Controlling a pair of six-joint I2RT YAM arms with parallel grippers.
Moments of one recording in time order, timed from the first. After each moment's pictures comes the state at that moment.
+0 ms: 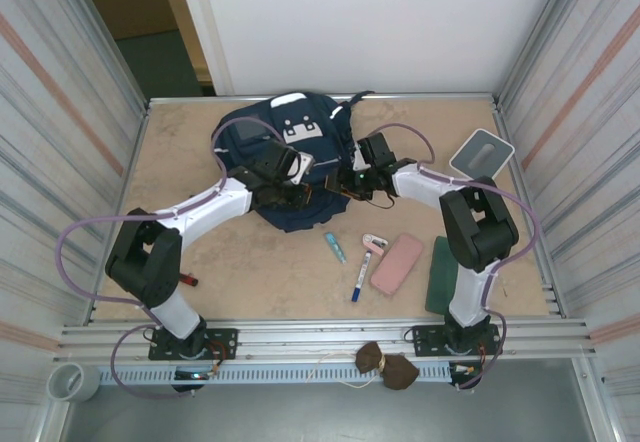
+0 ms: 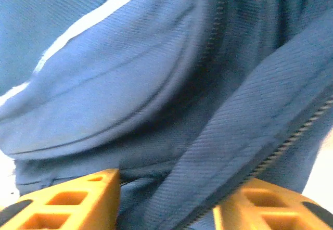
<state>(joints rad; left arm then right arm) -0.59 1.64 1.14 -0.43 0.12 -0.16 0.47 1.88 1.20 -0.23 -0.40 0.68</state>
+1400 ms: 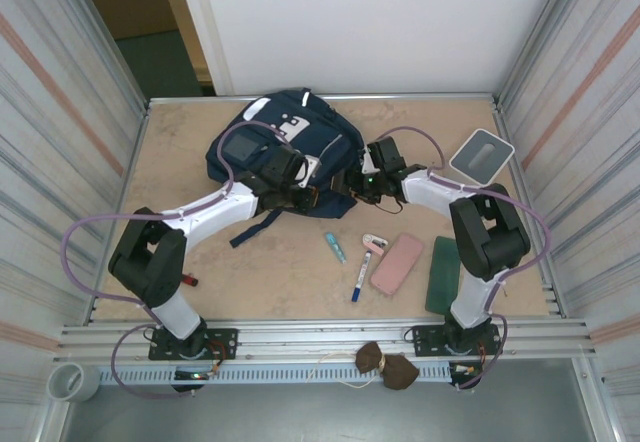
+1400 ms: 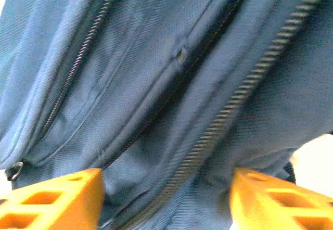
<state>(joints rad) -0.65 1.65 1.13 -0.38 0.10 -0.21 0.45 1.80 1.10 -0.19 -0.38 0.68</state>
